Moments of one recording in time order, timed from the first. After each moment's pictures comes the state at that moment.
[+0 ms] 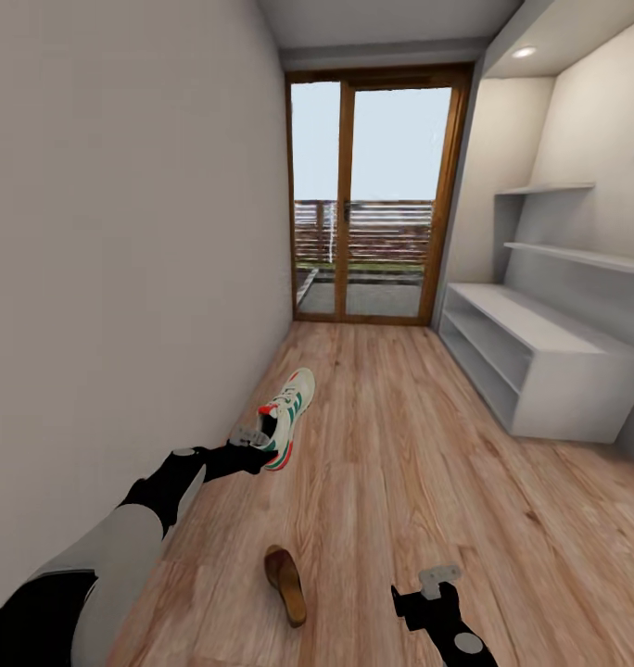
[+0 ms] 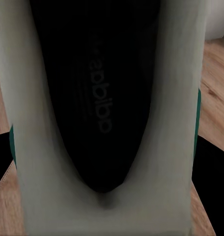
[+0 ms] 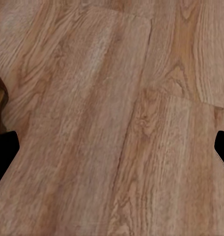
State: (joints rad) left arm -0.90 0.00 0.06 -0.40 -0.19 0.14 -0.65; right arm -0.30 0.02 0.05 -0.62 0.11 -0.03 0.00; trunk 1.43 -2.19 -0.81
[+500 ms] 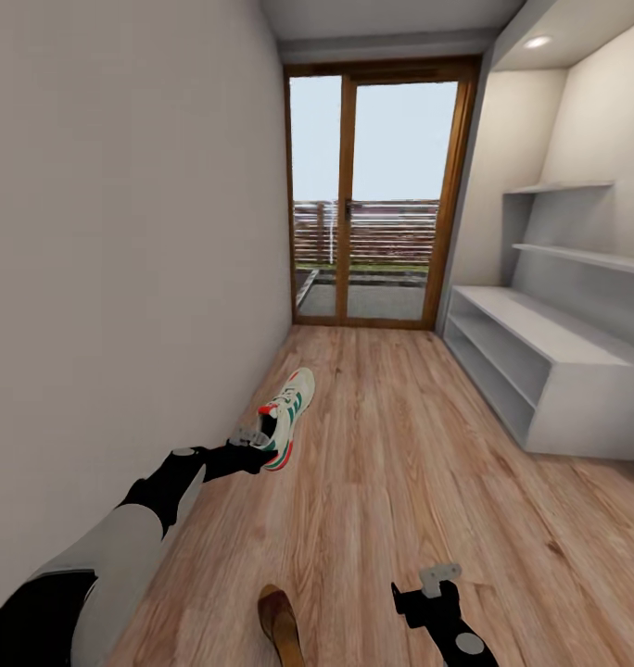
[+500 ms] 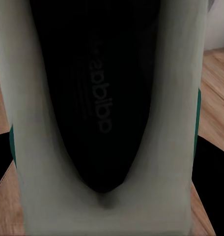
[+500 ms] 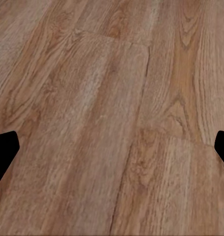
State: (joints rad) left arm -0.90 0.00 0.06 -0.40 -0.19 0.14 -0.65; right arm -0.30 0.01 0.05 -0.62 0.11 -0.06 0.00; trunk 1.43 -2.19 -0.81
